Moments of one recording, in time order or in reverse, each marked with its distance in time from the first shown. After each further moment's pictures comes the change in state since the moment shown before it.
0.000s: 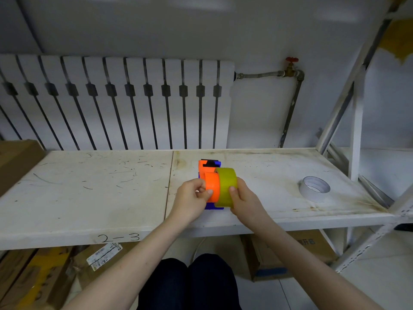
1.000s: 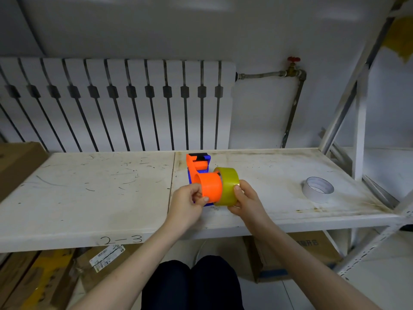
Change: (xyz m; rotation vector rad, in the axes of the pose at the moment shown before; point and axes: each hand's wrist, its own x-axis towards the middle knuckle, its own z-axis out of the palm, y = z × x) left_hand -0.001 -0.017 -0.008 0.103 0.033 0.063; right_hand 0.011 0.014 0.007 0.508 0.003 0.085
